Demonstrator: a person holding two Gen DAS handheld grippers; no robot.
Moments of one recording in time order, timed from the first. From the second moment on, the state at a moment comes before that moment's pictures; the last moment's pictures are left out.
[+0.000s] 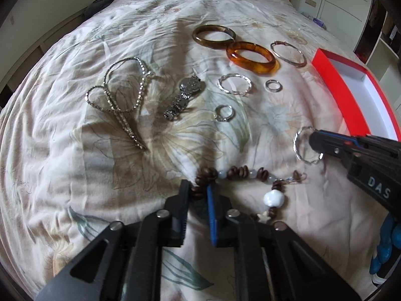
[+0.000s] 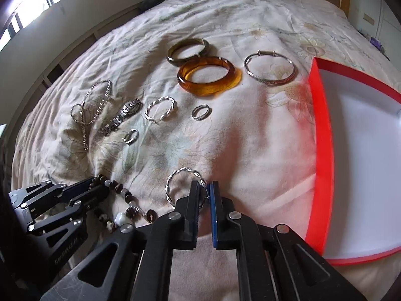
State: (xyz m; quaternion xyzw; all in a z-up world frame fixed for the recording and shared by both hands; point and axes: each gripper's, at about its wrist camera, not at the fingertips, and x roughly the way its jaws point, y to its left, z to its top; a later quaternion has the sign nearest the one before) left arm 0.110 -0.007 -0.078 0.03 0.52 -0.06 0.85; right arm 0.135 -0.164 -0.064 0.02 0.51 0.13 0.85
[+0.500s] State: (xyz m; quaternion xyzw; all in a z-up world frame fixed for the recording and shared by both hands) left arm 0.075 -0.010 -0.017 0.04 0.47 -0.04 0.88; right arm 0.064 -0.184 -0.006 0.03 0.46 0.13 0.88
